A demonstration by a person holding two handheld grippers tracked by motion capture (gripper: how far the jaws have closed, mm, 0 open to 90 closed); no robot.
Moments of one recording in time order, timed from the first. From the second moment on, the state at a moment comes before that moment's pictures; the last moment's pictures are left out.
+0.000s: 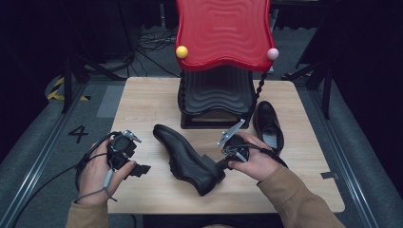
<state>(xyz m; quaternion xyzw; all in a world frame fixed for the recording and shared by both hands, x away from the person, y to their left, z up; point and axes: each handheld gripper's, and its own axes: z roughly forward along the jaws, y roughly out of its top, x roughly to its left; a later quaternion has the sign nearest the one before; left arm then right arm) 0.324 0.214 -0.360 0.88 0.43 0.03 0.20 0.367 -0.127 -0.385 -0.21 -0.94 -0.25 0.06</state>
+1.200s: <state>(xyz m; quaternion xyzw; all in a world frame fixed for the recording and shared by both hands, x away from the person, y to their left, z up) 0.324 0.213 -0.360 0.88 0.43 0.03 0.20 0.393 -0.149 -0.401 -0.26 -0.94 -0.23 -0.02</state>
